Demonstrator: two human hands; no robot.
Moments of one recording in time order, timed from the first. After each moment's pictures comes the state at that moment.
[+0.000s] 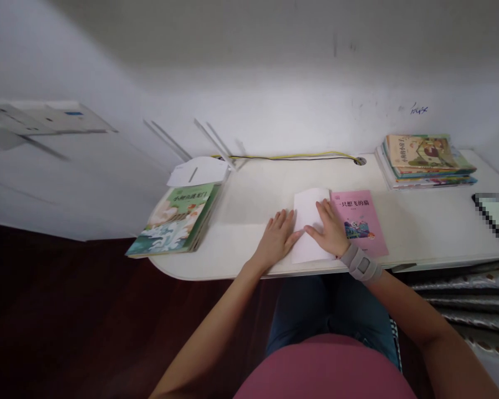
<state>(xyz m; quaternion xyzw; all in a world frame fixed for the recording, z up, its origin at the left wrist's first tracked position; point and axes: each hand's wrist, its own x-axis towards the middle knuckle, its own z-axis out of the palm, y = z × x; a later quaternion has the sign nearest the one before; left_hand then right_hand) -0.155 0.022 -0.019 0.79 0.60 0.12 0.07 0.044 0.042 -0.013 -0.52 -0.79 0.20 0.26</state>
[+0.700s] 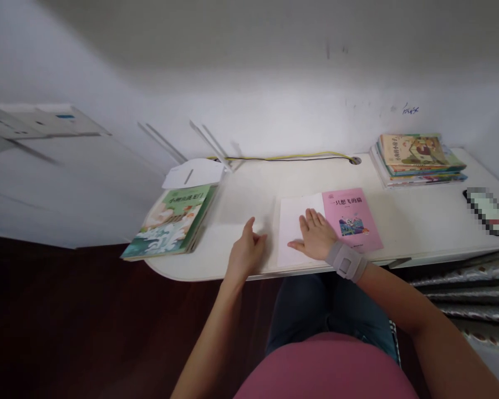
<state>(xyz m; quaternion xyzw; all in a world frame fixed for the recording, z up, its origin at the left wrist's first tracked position) -0.192 -0.007 -0.002 0.59 0.75 0.24 0.19 0.016 0.032 -0.010 -0.46 -0.88 0.08 0.07</state>
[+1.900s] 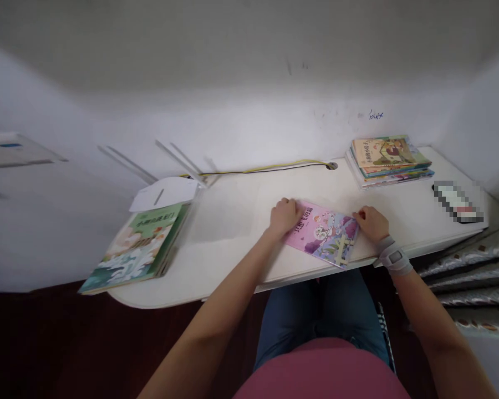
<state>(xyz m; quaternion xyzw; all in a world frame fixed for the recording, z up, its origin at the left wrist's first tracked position) -0.058 0.107 0.015 0.73 0.67 0.09 0.14 0.208 0.052 -0.002 -0.74 -0.65 0.10 0.15</state>
